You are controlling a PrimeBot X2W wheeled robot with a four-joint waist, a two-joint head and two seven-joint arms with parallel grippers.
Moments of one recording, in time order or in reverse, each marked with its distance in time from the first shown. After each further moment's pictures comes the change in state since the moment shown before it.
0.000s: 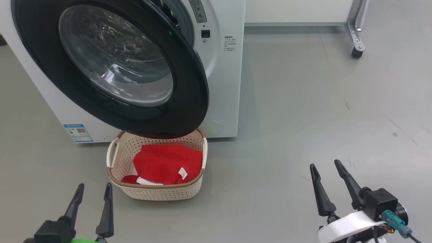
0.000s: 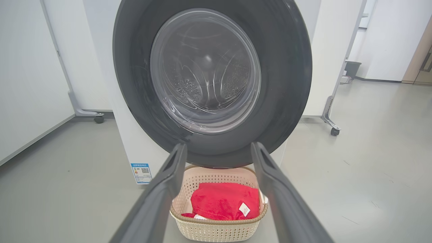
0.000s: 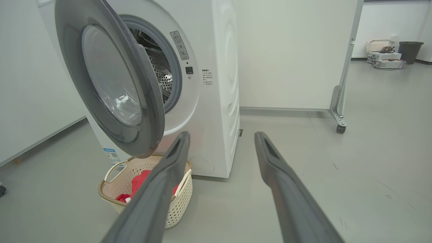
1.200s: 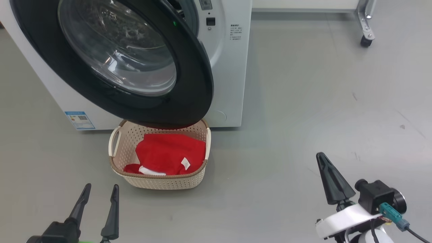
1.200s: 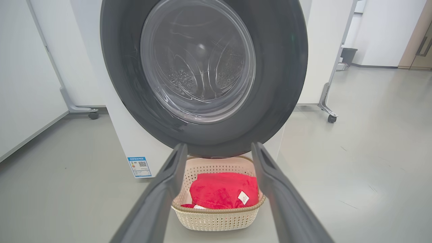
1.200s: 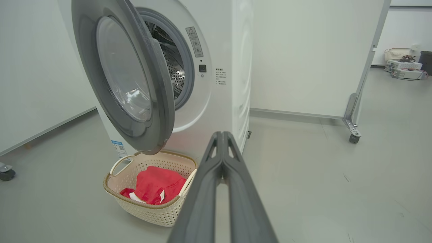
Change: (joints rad) left arm 0.012 -0.033 0.027 -0.010 0.076 -0.061 0.000; right arm -0.034 -0.027 0.035 -0.020 -0.021 0.012 -0.004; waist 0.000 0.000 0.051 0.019
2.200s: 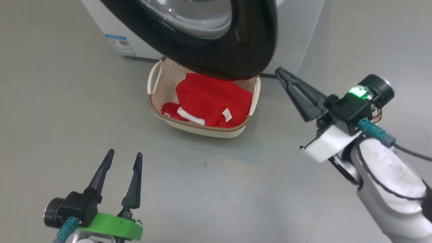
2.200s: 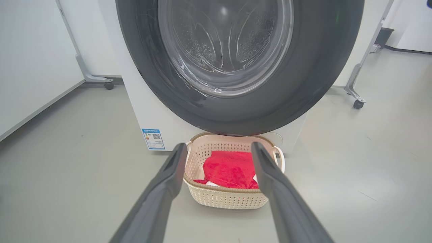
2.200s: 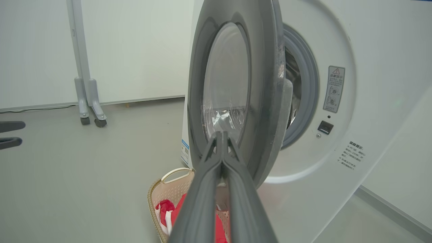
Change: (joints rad) left arm -0.131 -0.050 -0.061 -0.012 0.020 -0.034 0.000; right arm -0.510 -0.200 0.319 -0.026 -0.001 0.041 0.092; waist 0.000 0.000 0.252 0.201
